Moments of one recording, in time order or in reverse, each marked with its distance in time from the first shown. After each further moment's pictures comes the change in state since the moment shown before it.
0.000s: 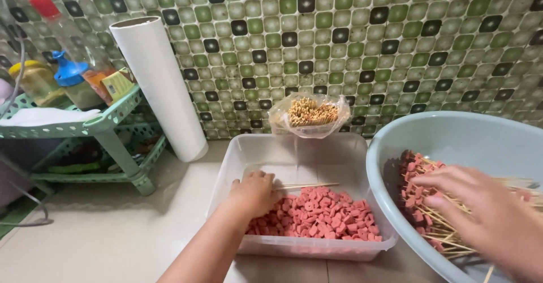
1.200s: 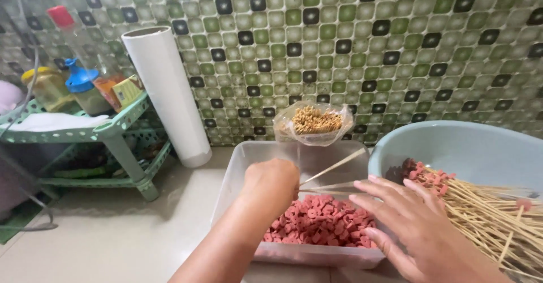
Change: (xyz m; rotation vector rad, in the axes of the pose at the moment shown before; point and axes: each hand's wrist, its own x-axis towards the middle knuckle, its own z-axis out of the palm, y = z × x) left_hand -0.050 0.061 -0.091 0.085 0.057 0.089; right_hand 0.001 -0.081 0.029 -0.067 0.129 -0.514
